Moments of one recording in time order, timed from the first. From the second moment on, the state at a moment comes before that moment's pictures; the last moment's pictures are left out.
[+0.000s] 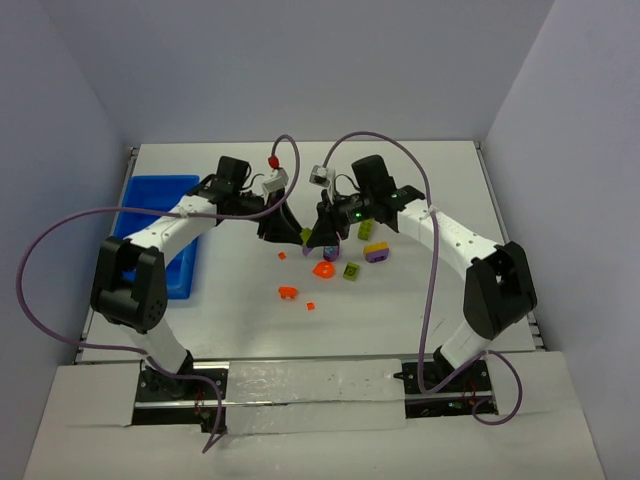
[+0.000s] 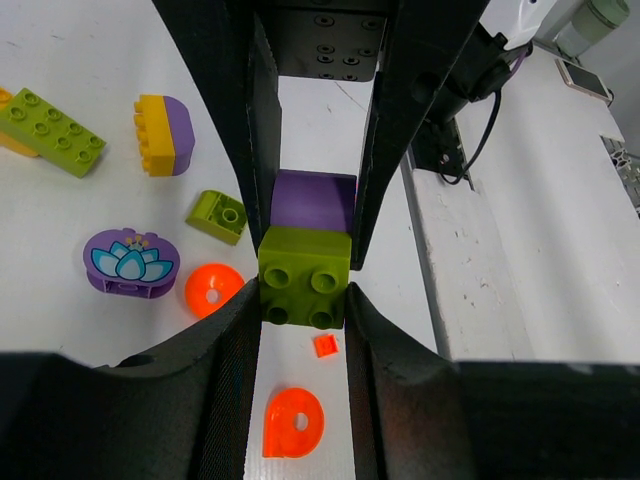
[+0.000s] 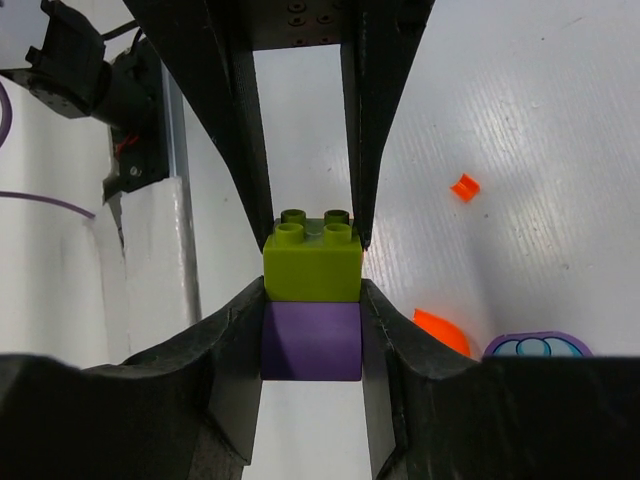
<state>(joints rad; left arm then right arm) -0.38 1.71 1.26 -0.41 1.29 0.44 0.51 1.61 1.26 -0.41 -0.91 -0.19</state>
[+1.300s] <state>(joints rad) 0.15 1.84 1.49 -0.40 0.22 0.12 0.67 2.02 1.54 -0.41 -0.21 -0.11</state>
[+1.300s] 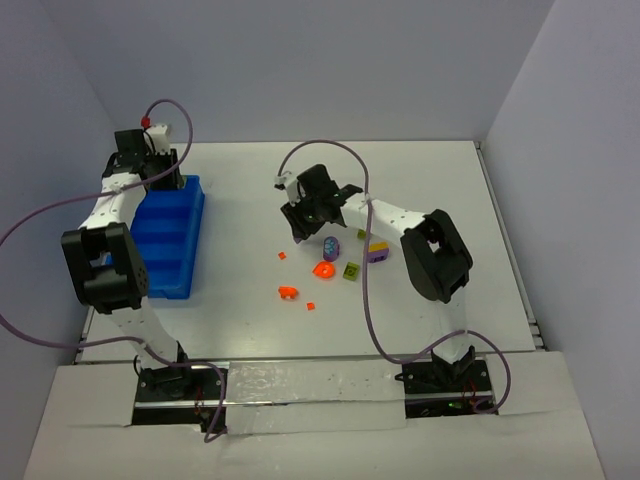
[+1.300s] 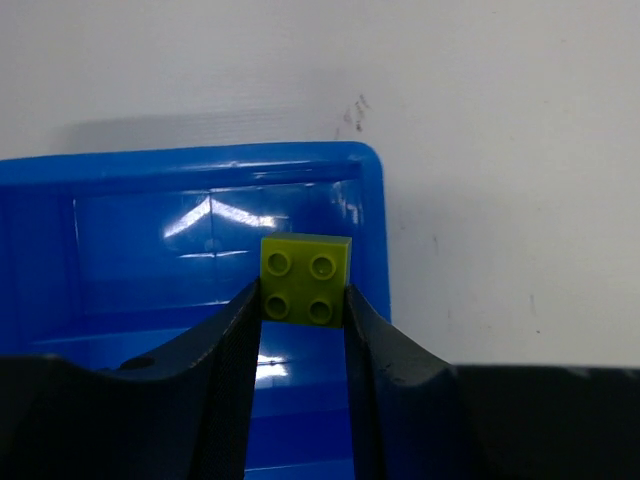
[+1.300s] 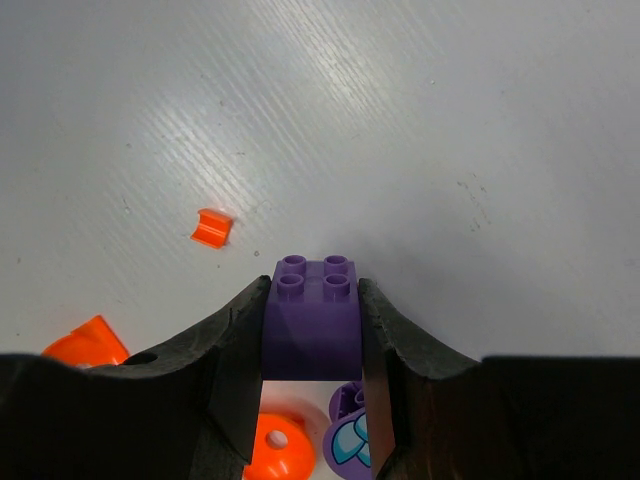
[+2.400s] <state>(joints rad) 0.15 1.93 1.58 -0.45 0.11 0.11 0.33 1.75 1.47 -0.42 -0.17 0.07</state>
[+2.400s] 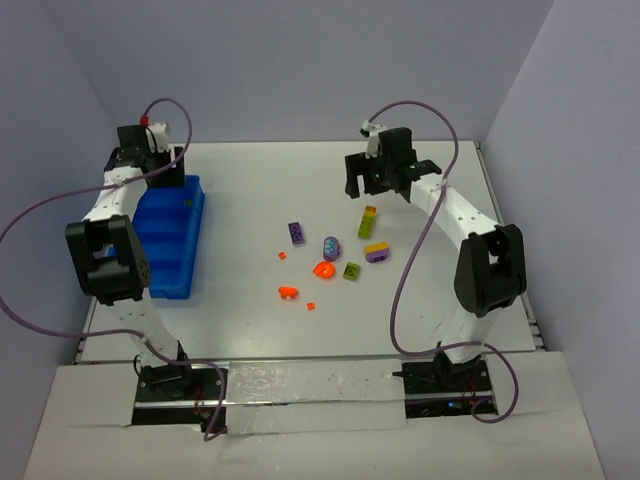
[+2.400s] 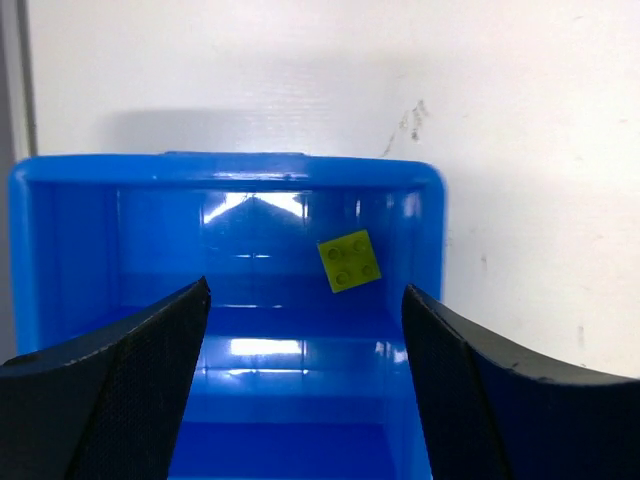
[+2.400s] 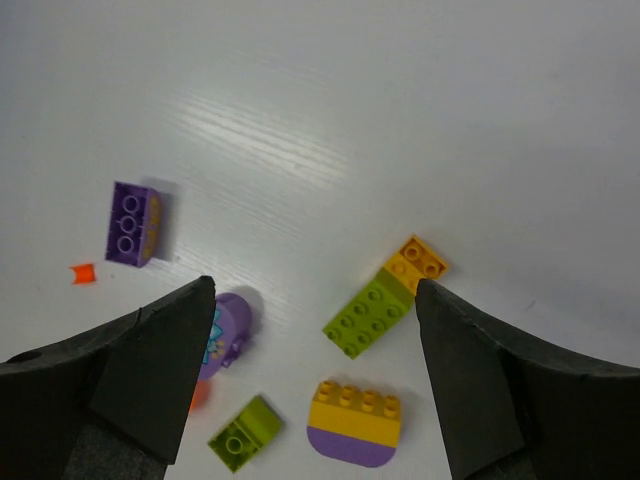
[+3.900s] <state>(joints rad) 0.01 1.66 1.39 -0.31 0.06 0.14 0.35 2.03 1.49 -0.67 0.09 0.48</state>
